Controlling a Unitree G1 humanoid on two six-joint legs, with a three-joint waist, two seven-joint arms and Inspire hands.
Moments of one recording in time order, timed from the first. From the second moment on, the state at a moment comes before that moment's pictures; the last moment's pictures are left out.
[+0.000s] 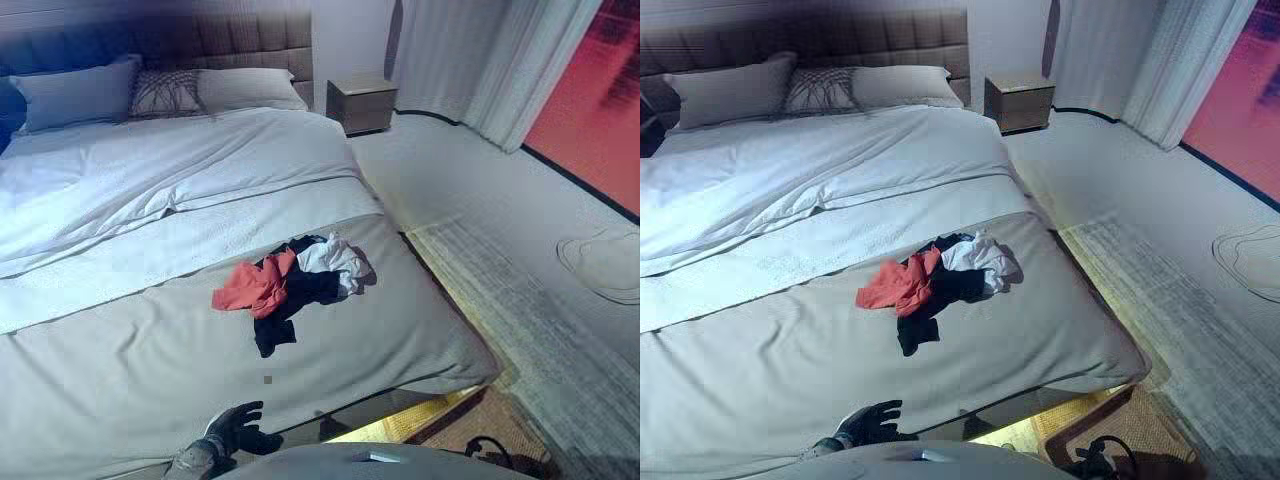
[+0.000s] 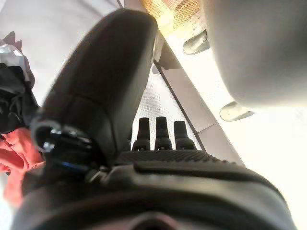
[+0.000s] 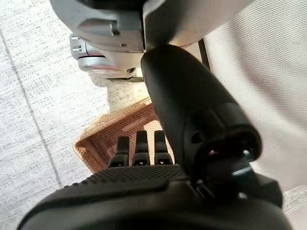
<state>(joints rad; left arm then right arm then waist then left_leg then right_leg) 0.02 0.24 -0.32 1.23 -0.19 -0.18 -0.12 0.07 -0.20 0.19 1.28 0.19 0.04 -0.19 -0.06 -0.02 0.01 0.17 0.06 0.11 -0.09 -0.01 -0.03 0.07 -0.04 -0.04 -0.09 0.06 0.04</state>
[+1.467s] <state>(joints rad) -0.22 0.39 -0.31 1.07 -0.28 -0.12 -0.08 -0.63 -0.83 0.10 0.99 0.43 -0.19 -0.26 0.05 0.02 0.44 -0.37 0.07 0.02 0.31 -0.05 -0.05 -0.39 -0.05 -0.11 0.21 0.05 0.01</state>
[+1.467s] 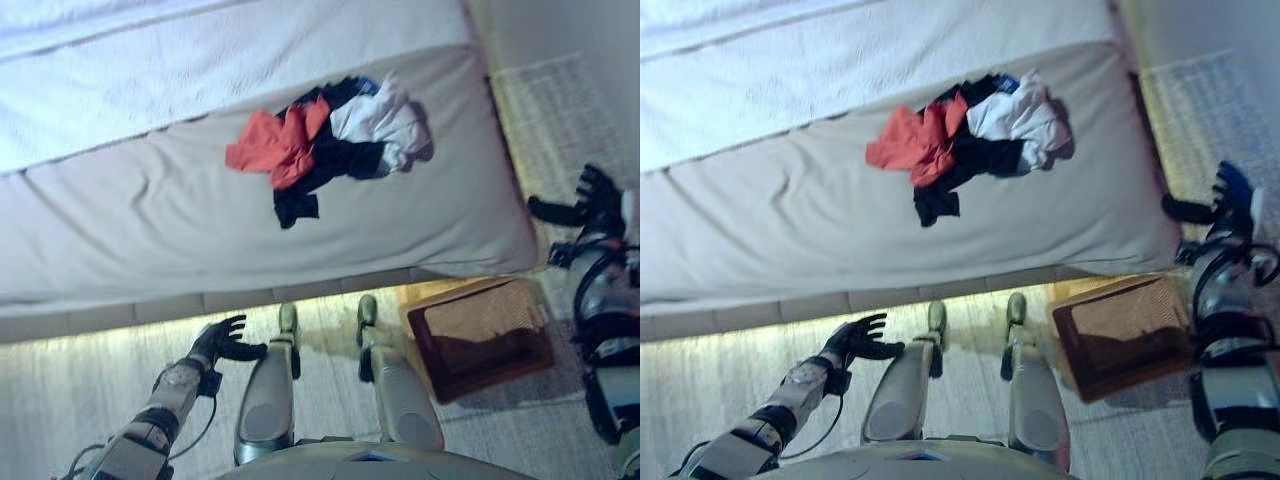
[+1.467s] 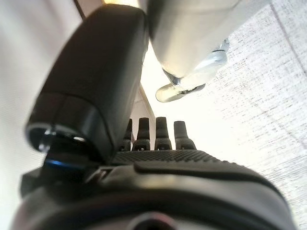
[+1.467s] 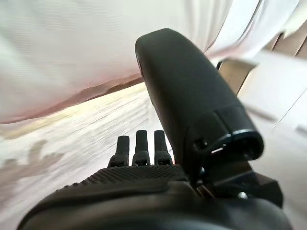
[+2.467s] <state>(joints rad) -0.15 0.52 -0.18 1.00 -0.36 -0.05 -0.14 -1.15 -1.02 0.59 1.01 -0.18 -0.20 -0.35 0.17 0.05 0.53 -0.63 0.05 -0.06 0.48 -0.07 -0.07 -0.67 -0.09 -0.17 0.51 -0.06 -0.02</state>
